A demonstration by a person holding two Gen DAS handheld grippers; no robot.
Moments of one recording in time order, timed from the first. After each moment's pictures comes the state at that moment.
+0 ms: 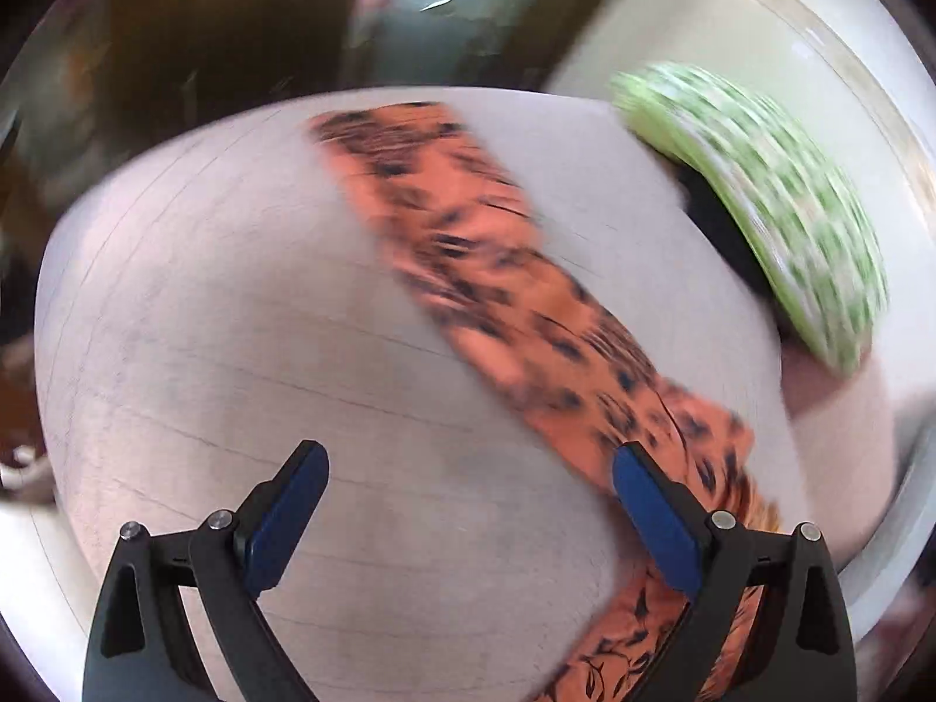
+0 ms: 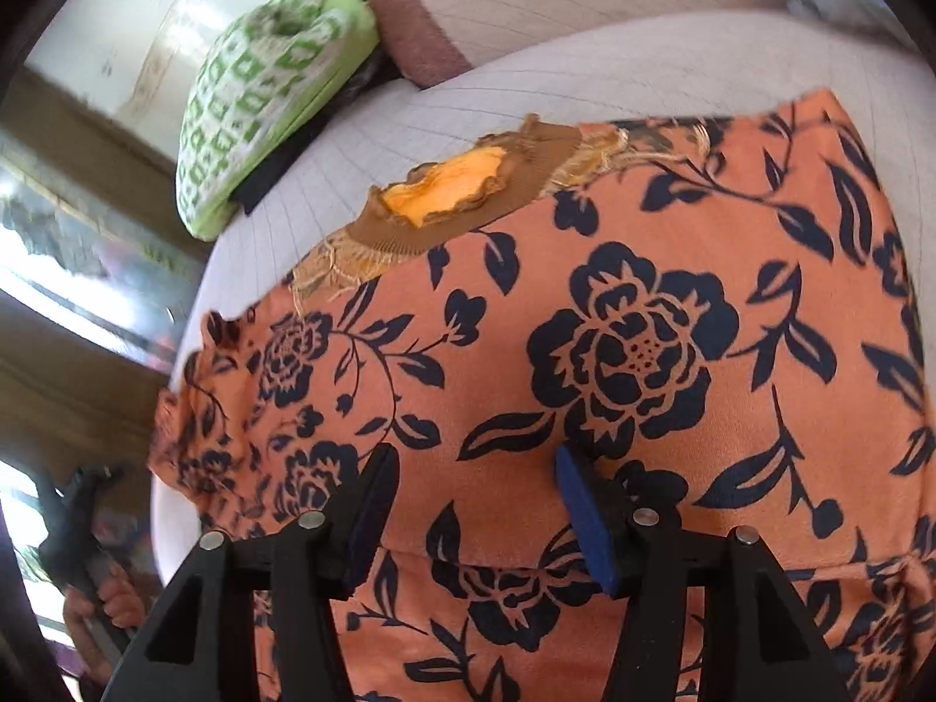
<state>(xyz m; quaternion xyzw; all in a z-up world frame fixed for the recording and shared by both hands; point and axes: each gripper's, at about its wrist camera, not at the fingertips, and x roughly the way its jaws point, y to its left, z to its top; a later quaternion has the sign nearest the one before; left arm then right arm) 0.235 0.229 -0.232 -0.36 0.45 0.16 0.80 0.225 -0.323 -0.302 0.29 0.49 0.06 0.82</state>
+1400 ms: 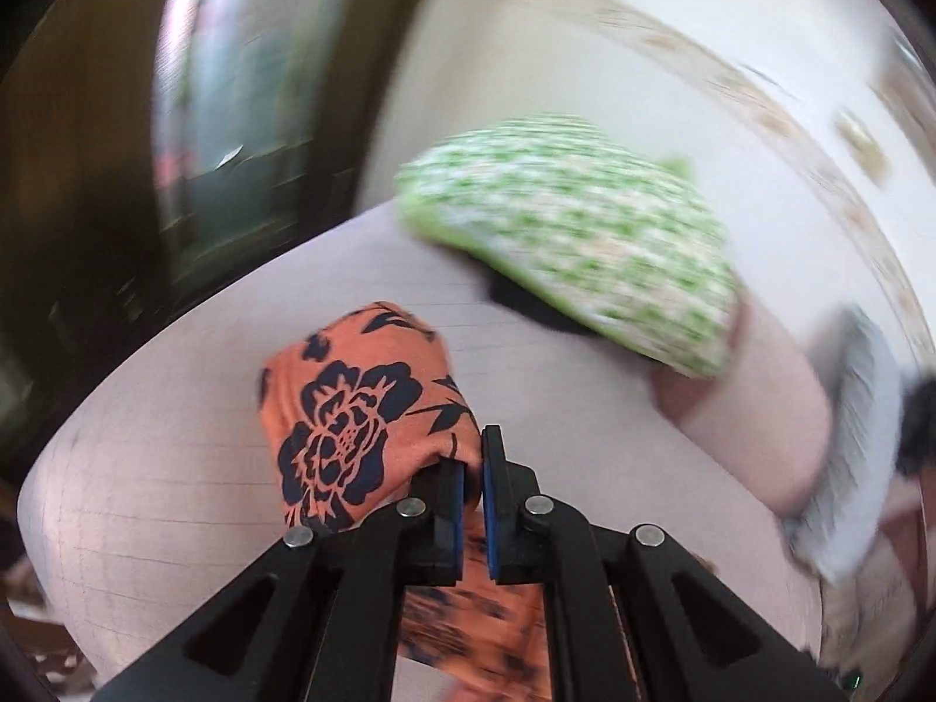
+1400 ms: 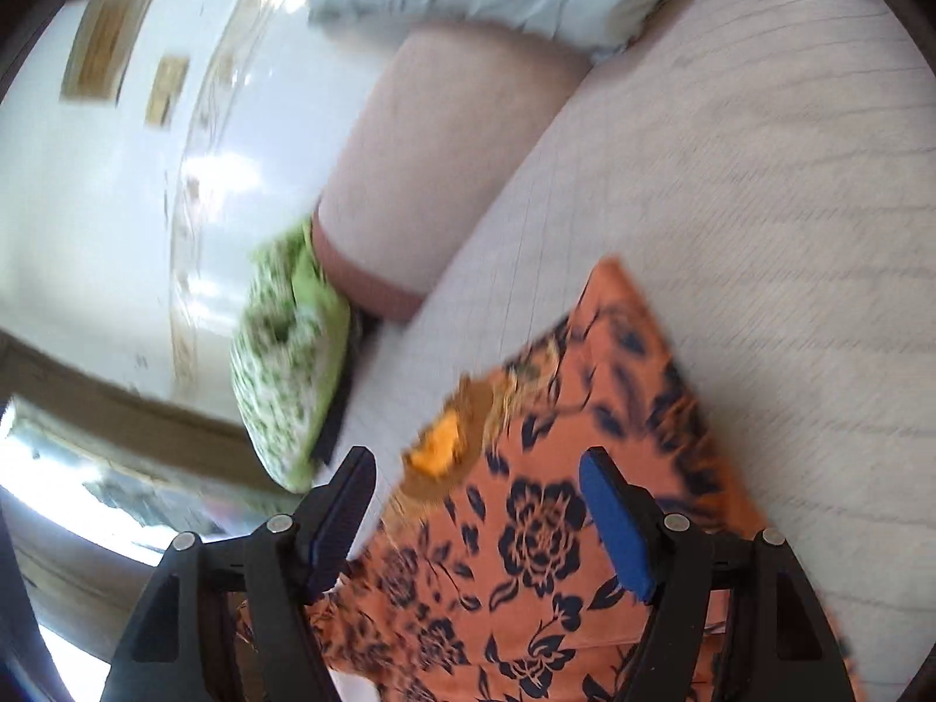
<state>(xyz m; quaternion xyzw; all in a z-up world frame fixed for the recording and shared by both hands) 0.328 0.137 -0.080 -0.19 0.38 0.01 0.91 0.165 -0.472 -0.256 0.54 0.28 -0.02 0.79</state>
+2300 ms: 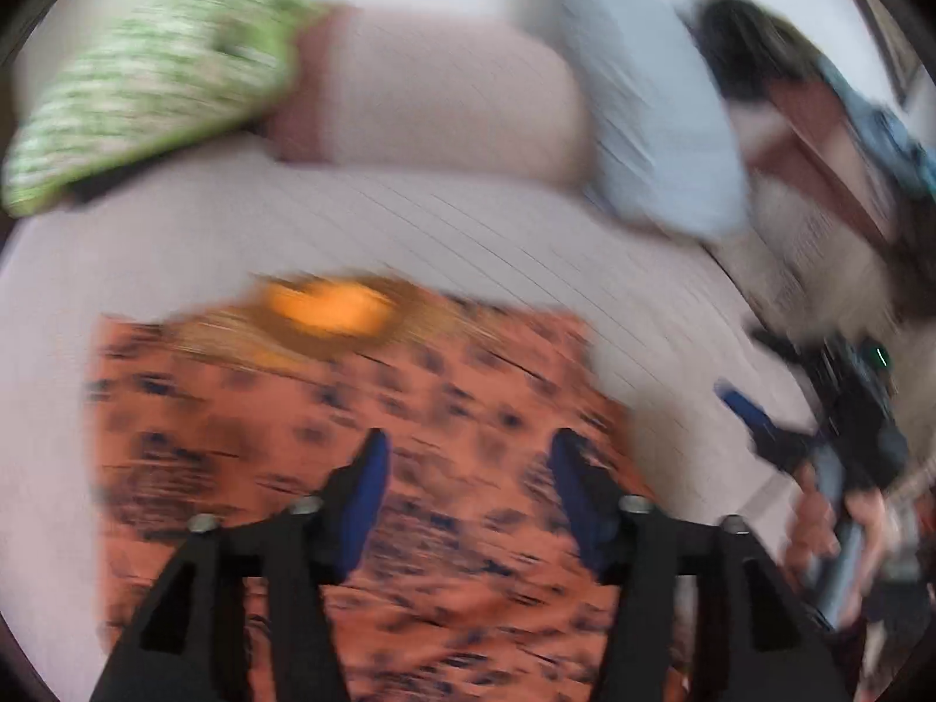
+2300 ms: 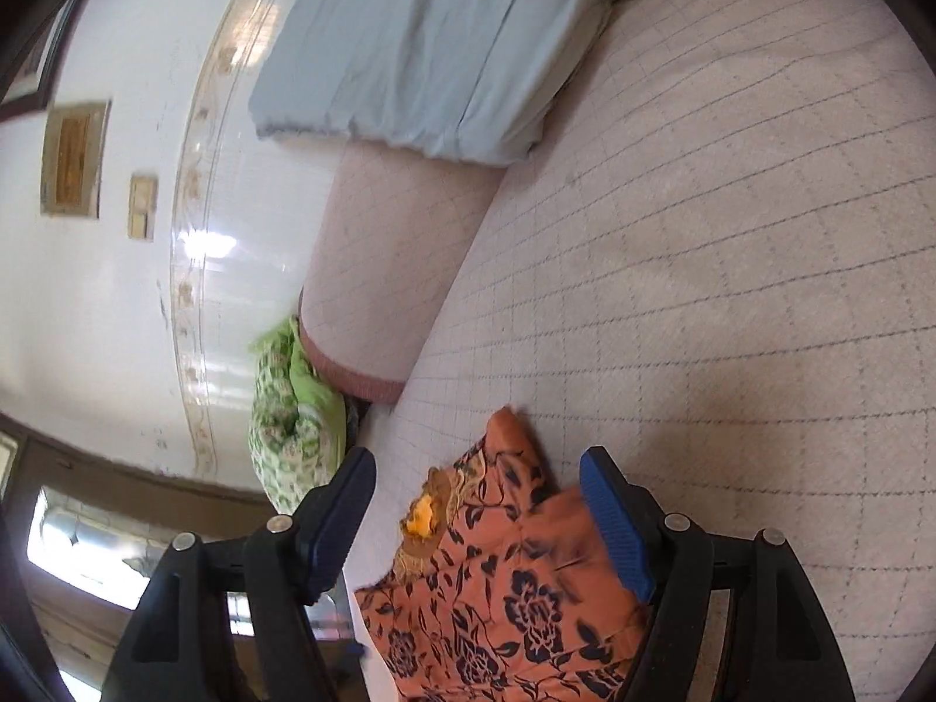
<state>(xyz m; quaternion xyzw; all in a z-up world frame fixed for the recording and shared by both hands) 0.238 -0.186 -0.137 0.00 0.48 -0.25 0.84 0.120 -0.562 -0.245 0.56 0.29 -0.03 0.77</state>
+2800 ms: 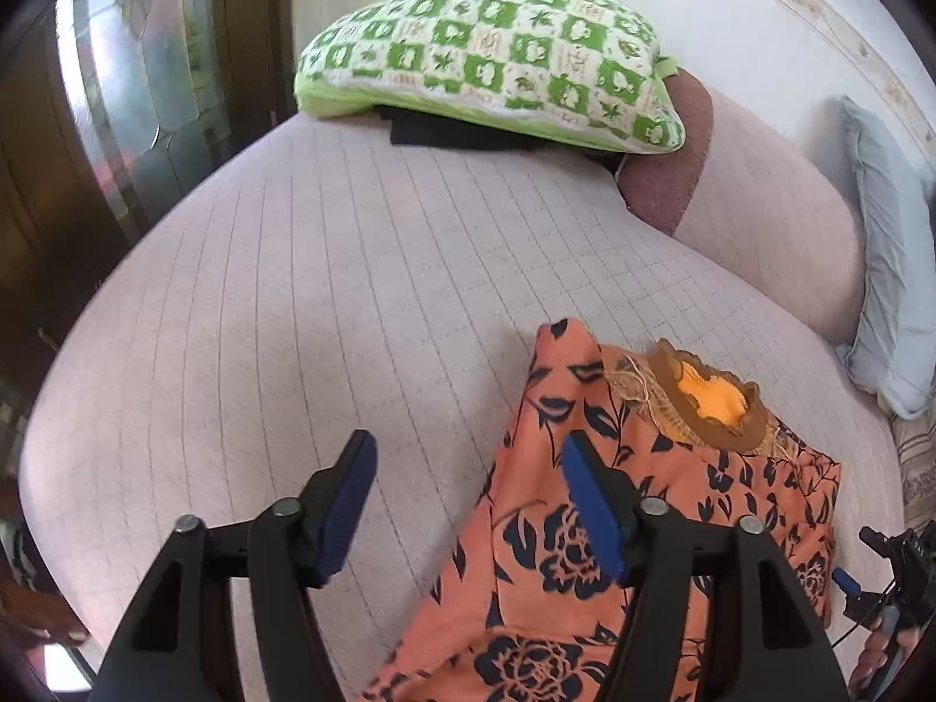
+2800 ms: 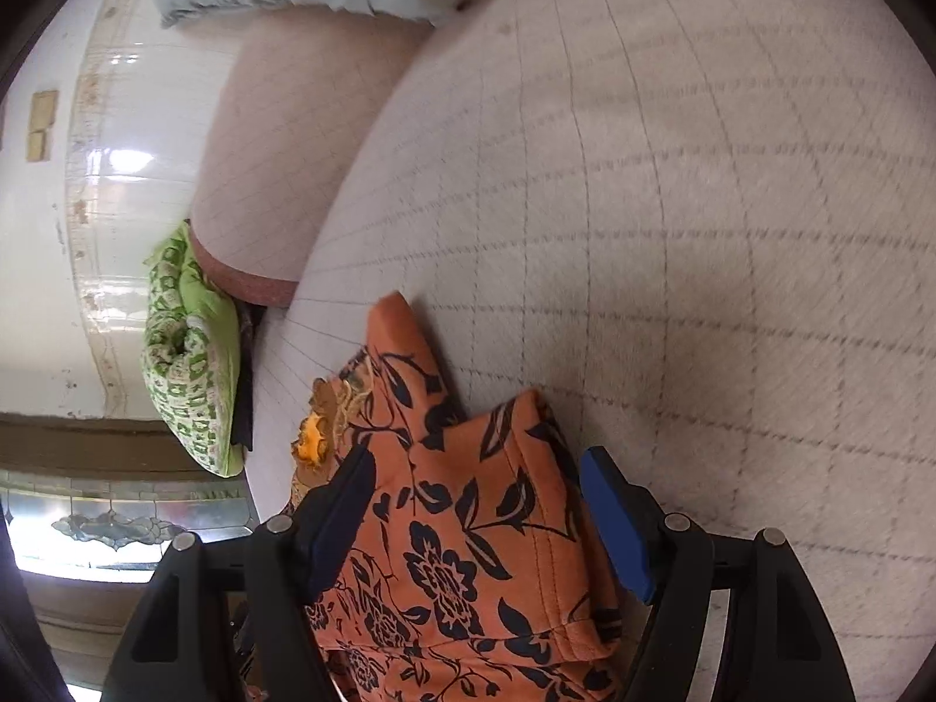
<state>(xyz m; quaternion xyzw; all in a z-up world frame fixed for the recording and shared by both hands) 0.295 0.010 -0.162 -0.06 0.48 -0.01 0.87 0.159 -0.538 -0.318 0.55 0.44 -0.06 0.70</state>
